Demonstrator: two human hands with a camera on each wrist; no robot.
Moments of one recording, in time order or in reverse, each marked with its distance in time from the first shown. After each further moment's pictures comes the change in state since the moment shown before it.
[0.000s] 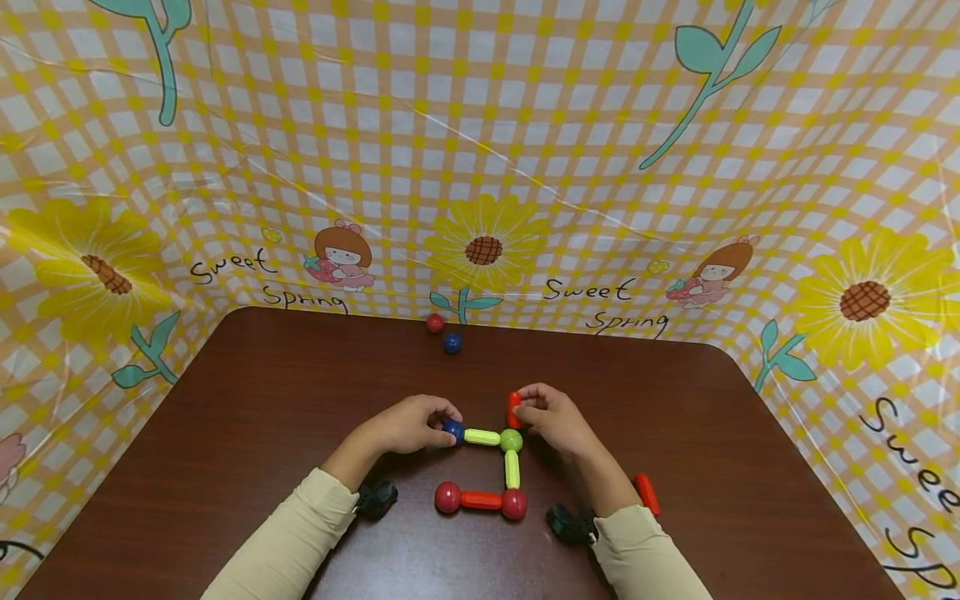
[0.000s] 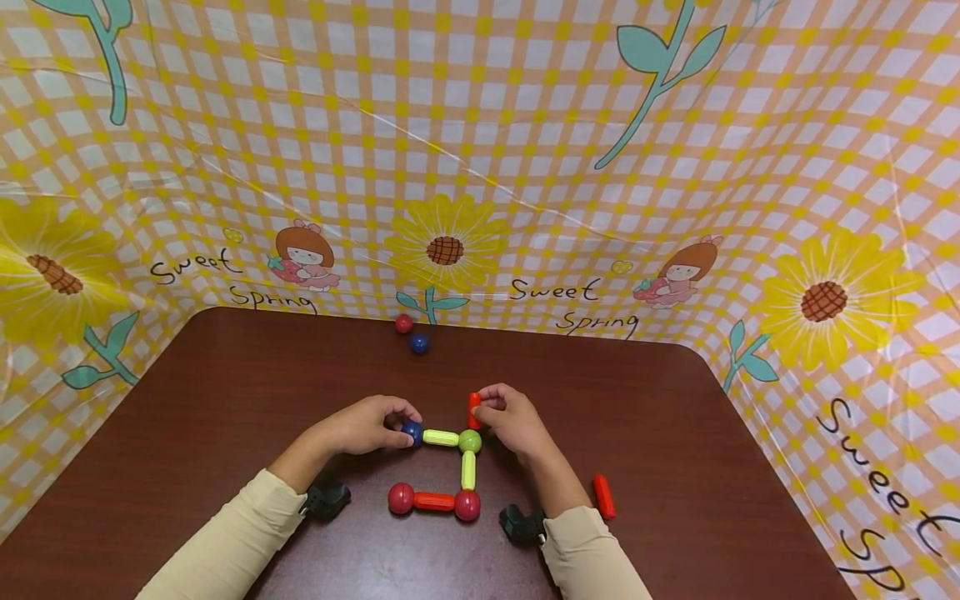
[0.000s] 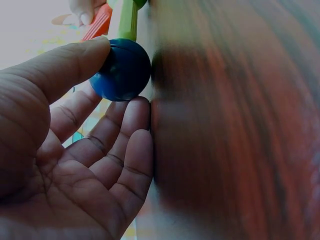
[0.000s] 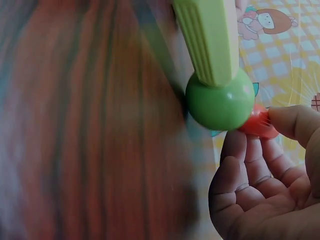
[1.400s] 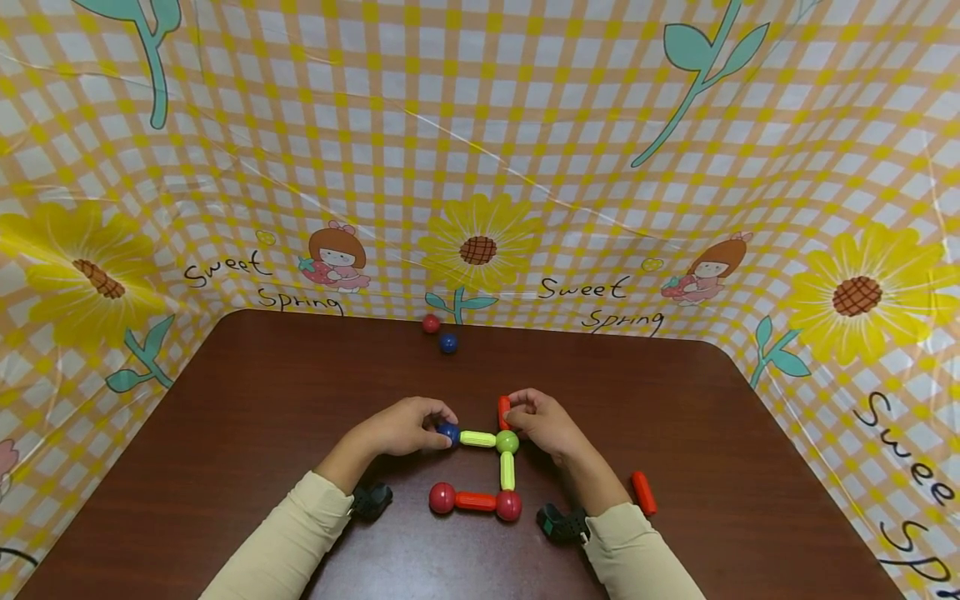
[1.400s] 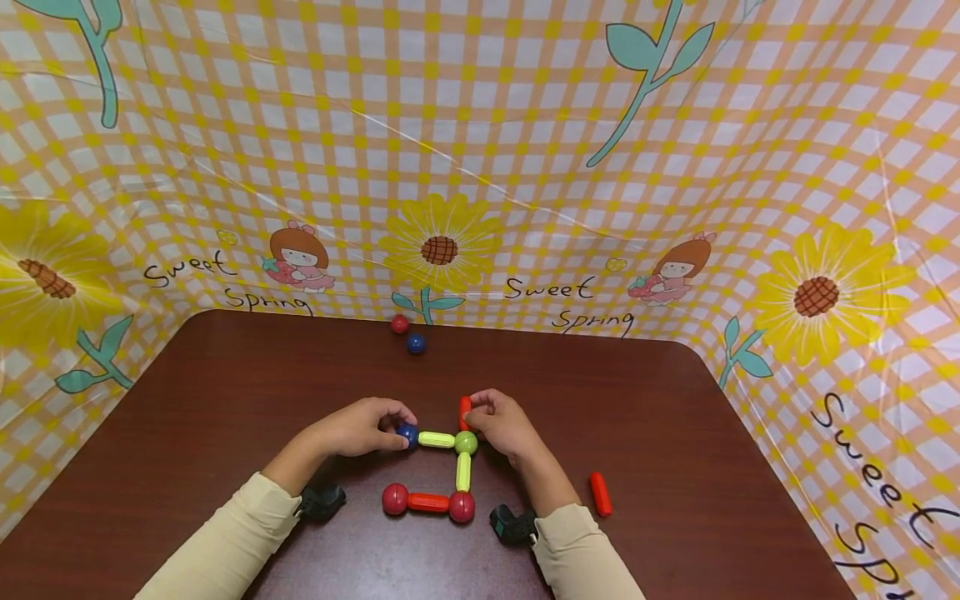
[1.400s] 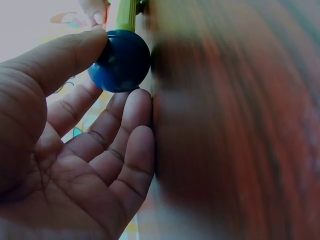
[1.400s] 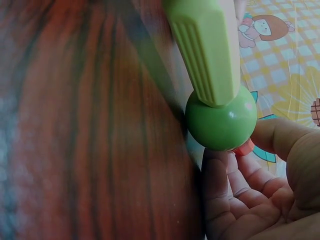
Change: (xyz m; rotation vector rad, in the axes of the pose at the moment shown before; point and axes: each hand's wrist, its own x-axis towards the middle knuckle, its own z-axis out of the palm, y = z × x) left_hand -0.005 0.005 -0.001 -0.008 -0.022 -0.012; right_hand -0.003 0.003 0.008 0.000 -0.034 0.039
